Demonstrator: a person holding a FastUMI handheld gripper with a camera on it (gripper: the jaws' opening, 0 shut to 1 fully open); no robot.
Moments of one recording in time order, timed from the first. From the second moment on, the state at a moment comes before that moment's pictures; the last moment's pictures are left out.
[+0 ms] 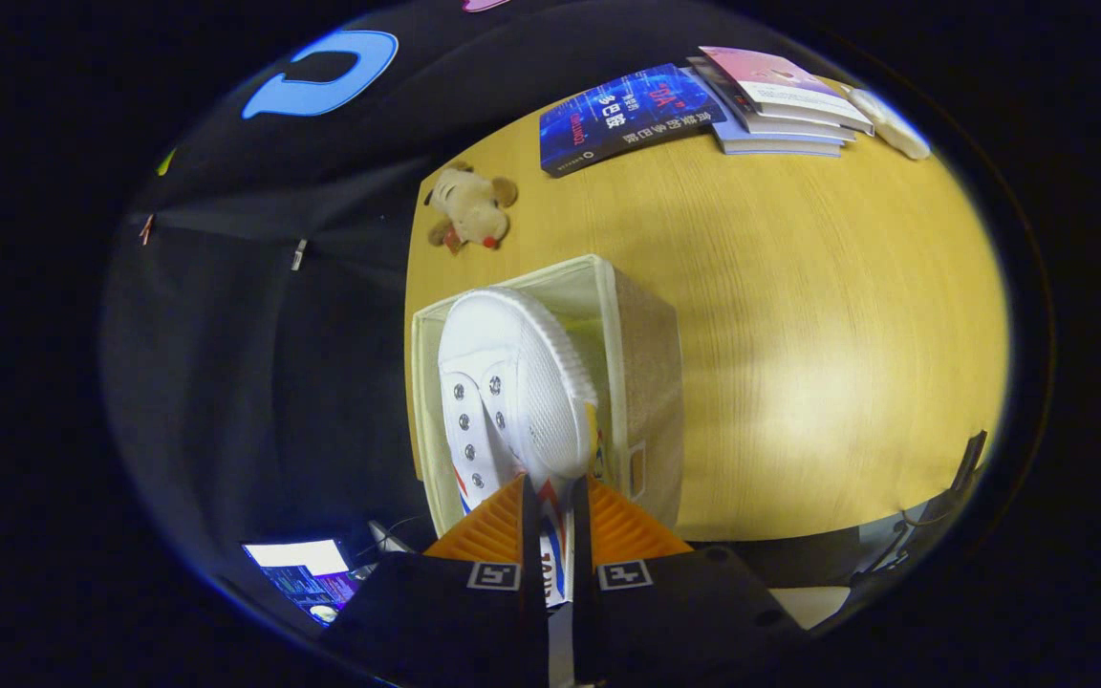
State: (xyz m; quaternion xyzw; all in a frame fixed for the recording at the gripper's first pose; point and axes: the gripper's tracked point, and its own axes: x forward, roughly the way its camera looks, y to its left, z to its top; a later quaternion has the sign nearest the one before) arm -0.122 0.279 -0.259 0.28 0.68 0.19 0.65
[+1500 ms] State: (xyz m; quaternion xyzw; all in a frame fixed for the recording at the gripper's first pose) arm -0.026 0.176 -0.190 0.27 0.42 0.15 0.85
